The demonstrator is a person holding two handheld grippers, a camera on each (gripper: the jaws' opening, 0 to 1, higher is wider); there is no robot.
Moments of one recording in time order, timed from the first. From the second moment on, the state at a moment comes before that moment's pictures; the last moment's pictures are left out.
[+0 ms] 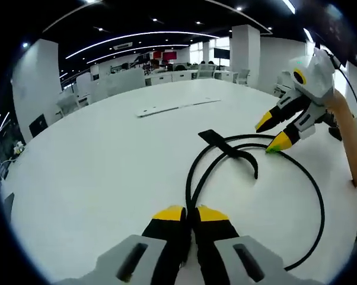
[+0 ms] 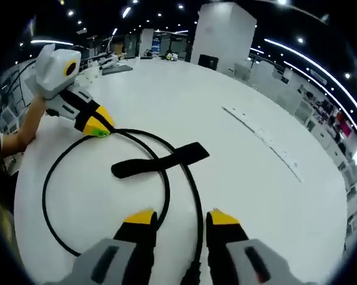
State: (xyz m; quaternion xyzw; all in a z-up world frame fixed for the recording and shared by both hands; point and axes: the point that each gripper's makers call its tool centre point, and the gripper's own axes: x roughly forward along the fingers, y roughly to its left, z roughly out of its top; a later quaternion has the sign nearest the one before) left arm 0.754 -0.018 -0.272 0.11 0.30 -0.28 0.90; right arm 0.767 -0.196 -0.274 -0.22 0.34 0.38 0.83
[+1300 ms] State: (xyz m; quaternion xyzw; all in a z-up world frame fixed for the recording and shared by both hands) left arm 0.761 -0.033 -0.252 0.12 0.22 -0.34 0.91; right arm 0.745 -0.189 -0.282 -0.23 0.41 0.34 0.81
